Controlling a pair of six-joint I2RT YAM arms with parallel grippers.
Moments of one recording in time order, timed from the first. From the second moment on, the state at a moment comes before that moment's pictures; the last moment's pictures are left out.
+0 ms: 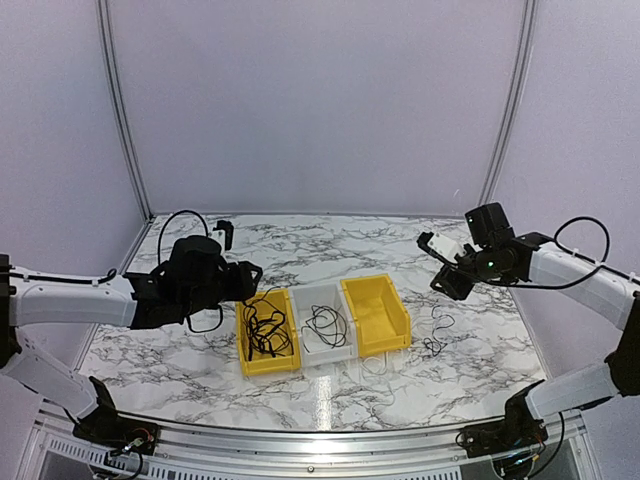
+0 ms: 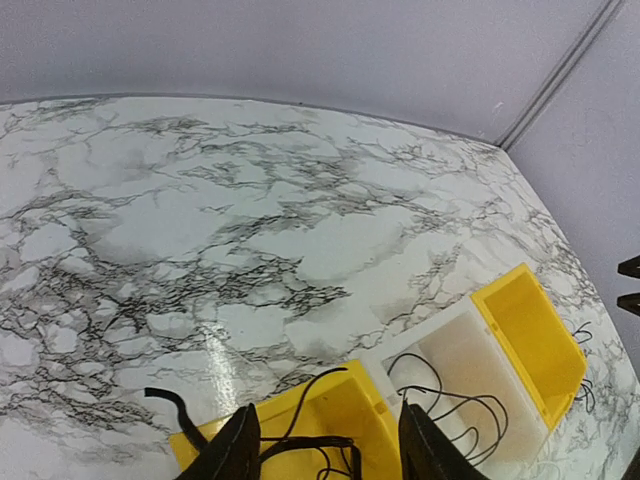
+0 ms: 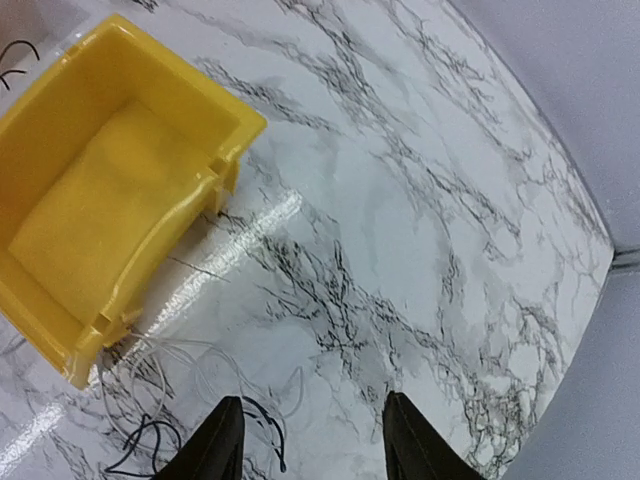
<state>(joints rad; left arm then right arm) -0.83 1.36 0.74 0.14 -0.32 -0.58 0.38 1.28 0.96 -0.56 -0.07 -0.54</state>
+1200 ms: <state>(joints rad) -0.54 1.44 0.56 0.38 -0.10 -1.13 0.24 1.38 0.86 -0.45 -0.24 -0.56</state>
